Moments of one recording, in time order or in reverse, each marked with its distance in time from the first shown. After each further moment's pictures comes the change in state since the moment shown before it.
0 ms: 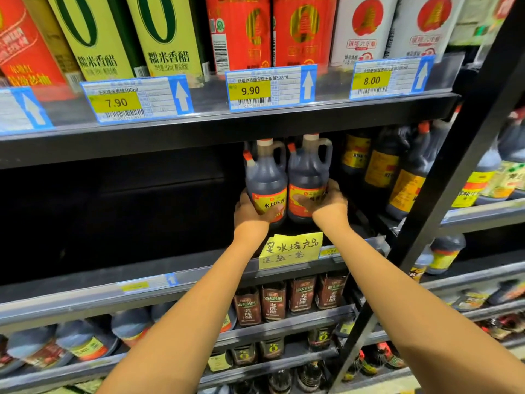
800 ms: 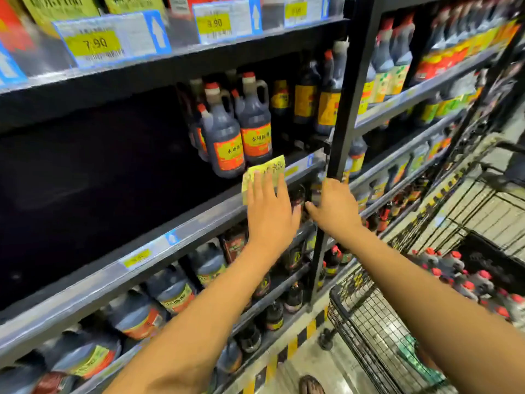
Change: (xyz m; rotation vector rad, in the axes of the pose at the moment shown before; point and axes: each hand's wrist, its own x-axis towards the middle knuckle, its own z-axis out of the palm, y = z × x) left_hand -0.158 -0.030 -0.034 0.614 -0.201 0.942; right_hand -0.202 0.038 -0.031 -0.864 0.244 0.033
